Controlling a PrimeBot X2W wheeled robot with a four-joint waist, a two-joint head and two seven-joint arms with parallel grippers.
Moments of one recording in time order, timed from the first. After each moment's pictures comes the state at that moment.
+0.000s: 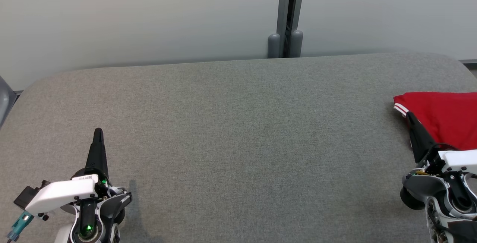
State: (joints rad) left arm -0.21 0.05 0.05 0.35 -1.61 -0.13 -0.04; right arm -0.36 -0.05 -0.20 0.50 1.57 0.13 0.25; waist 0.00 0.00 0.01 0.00
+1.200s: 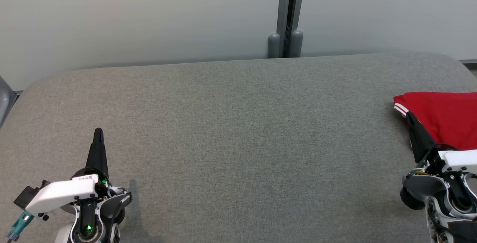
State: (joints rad) left arm -0.21 0.05 0.05 0.35 -1.61 -0.13 -0.04; right arm -0.36 -0.05 -0.20 0.50 1.57 0.13 0.25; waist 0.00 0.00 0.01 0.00
